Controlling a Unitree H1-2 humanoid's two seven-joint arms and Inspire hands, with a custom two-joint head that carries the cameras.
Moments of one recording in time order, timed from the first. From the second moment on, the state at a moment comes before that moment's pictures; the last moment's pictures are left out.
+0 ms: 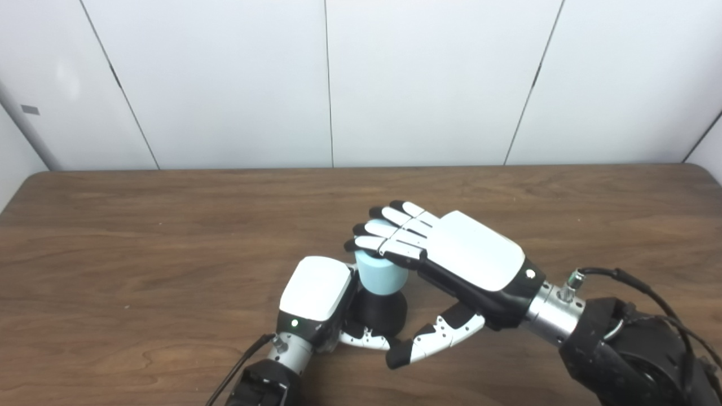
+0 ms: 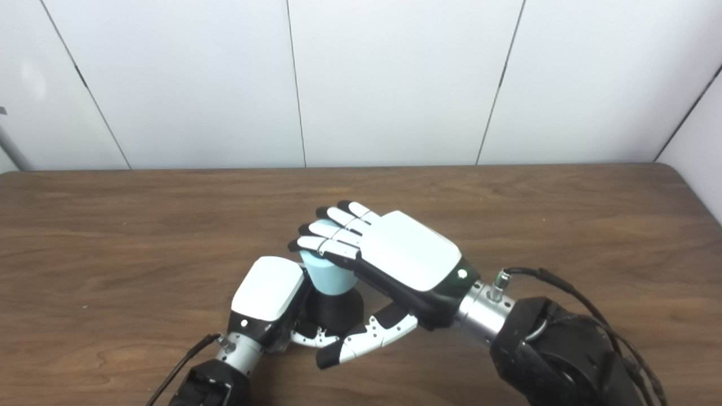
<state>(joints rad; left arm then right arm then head) -0.18 0.19 -0.58 -0.07 1.13 0.15 0.02 -0.26 -0.37 0.26 -0.74 -0.73 0.02 0.71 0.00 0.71</state>
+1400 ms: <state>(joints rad) -0.17 0.19 -0.58 -0.09 1.14 0.16 0.00 -0.20 -0.41 0.29 -0.56 -0.66 -0.05 0.47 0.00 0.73</state>
